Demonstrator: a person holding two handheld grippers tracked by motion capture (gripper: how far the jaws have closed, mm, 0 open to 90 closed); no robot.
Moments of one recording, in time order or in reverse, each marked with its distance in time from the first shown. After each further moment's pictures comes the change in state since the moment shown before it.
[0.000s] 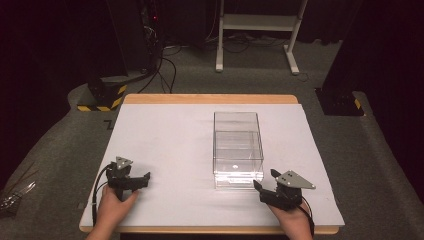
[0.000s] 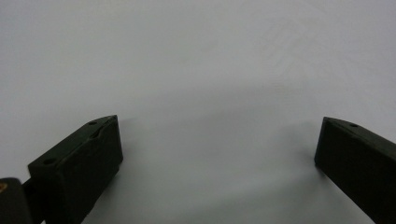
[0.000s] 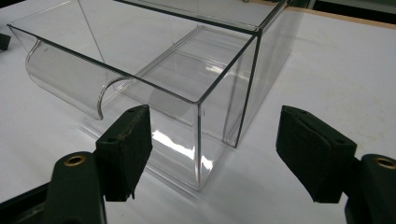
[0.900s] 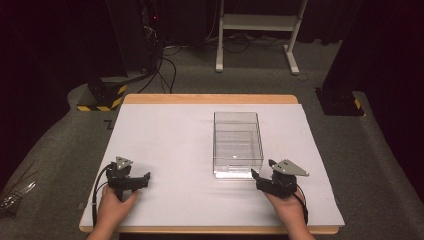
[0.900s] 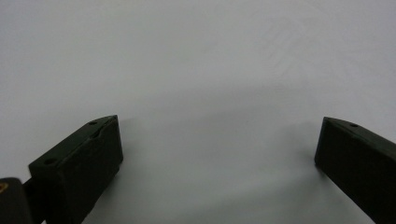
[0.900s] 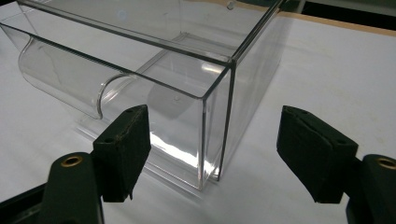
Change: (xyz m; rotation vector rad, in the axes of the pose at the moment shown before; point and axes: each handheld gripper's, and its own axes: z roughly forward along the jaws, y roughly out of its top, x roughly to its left) left arm 0.000 0.000 0.000 -0.002 0.002 -0.001; right arm -0.012 0.013 0.029 -0.006 -0.031 0.011
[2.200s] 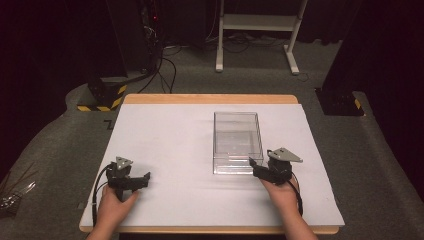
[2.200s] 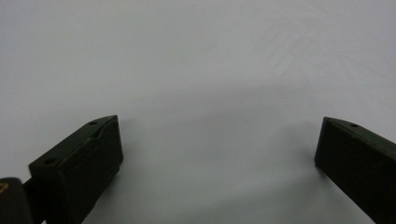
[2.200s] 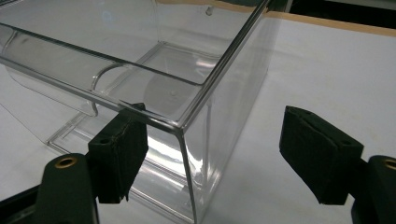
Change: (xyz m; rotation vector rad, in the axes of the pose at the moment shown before) left arm 0.000 0.000 0.000 0.001 -0.001 0.000; right arm -0.014 0.015 0.033 0.009 -0.038 0.039
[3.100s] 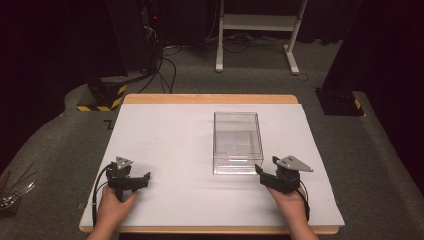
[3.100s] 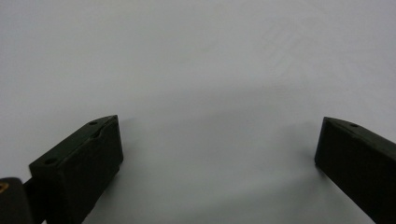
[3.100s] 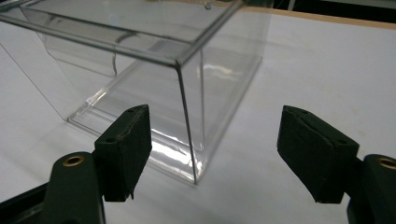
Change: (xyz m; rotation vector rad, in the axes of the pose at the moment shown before) left arm 0.000 0.000 0.000 0.000 0.001 0.001; right arm -0.004 -0.016 -0.028 -0.018 0.020 0.015
